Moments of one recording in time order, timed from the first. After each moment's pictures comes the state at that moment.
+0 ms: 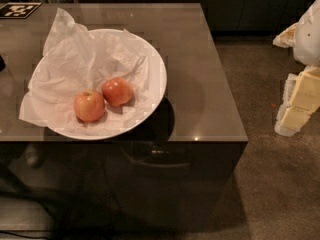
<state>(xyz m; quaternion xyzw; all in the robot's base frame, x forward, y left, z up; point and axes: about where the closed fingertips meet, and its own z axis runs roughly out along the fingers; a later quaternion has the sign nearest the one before) 0.438 -0.216 0.977 -0.60 0.78 -0.03 0.16</state>
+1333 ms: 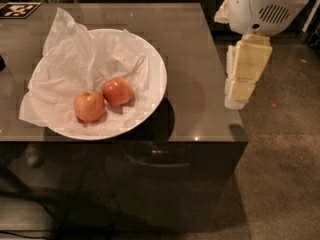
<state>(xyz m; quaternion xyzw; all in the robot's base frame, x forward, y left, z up) 0.466 -0.122 1.009 -0.68 0.72 -0.04 0.15</state>
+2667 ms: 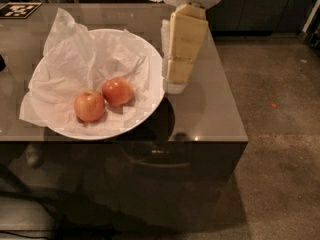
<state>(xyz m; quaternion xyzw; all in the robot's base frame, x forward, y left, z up) 0.456 -0.004 1.051 -0.75 0.62 0.03 0.22</state>
